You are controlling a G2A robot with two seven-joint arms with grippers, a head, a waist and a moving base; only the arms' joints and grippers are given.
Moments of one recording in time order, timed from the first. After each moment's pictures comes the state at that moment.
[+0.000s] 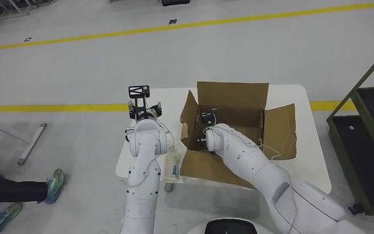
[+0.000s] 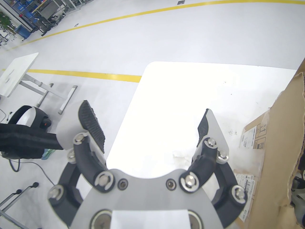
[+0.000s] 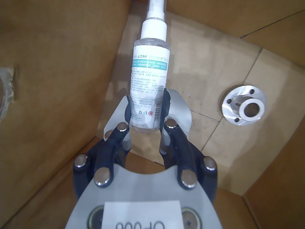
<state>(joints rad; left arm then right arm) 0.90 -1.58 -1.40 -1.49 1.88 0.21 -0.78 -0.46 -1.75 0.71 -0.43 -0.75 0.40 0.65</state>
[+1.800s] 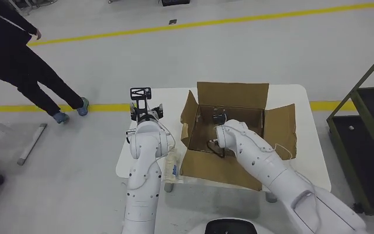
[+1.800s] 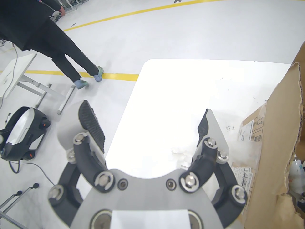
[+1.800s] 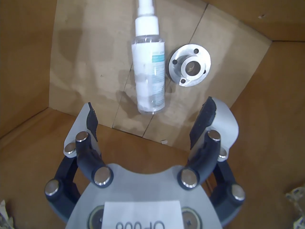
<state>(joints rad) 0.92 -1.58 -1.39 -1.51 1.88 0.20 -0.79 -0.57 -1.61 0.86 -0.76 -1.09 0.46 1.07</state>
